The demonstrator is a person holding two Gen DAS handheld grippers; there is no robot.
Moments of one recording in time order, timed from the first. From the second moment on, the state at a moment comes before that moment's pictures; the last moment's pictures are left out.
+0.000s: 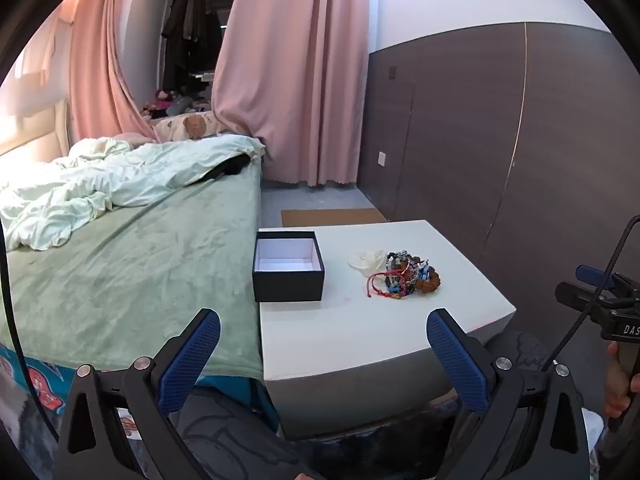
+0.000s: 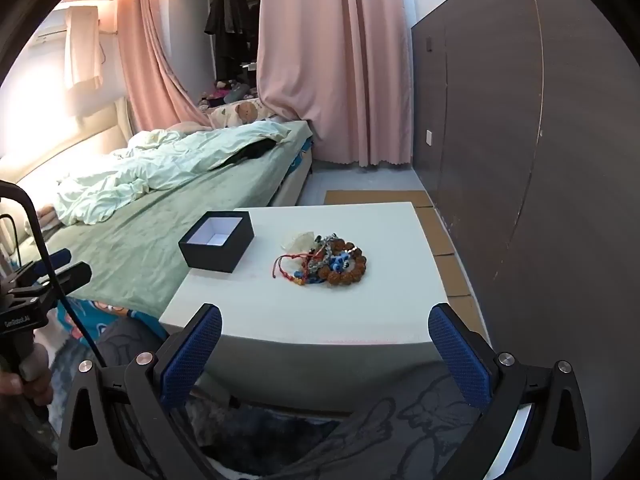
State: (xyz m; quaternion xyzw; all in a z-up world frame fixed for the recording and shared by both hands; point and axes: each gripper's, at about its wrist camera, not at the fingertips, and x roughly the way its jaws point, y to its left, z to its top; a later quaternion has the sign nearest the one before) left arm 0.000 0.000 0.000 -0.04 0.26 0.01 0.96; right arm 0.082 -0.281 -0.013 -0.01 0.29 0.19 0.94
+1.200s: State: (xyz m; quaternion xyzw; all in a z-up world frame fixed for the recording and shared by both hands) left arm 0.003 -0.012 0.010 -0.04 0.24 -0.03 0.97; right arm 0.081 -0.290 -0.006 0.01 0.29 0.19 0.94
